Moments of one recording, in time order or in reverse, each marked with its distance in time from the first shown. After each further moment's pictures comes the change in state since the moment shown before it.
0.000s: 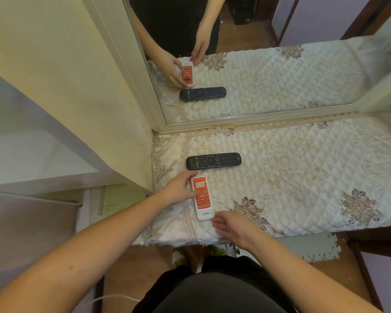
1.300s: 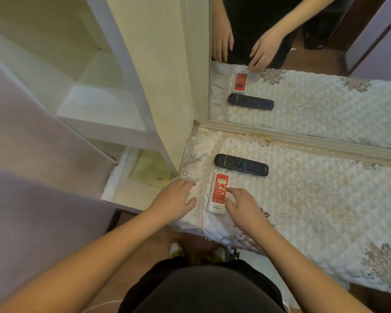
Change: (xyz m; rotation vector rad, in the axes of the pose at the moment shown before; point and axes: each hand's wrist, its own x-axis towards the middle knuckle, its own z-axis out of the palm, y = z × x) left_hand -0.130 0.015 0.008 0.412 0.291 -0.090; right_hand -0.032 -0.042 0.001 -1.308 0.048 -0.838
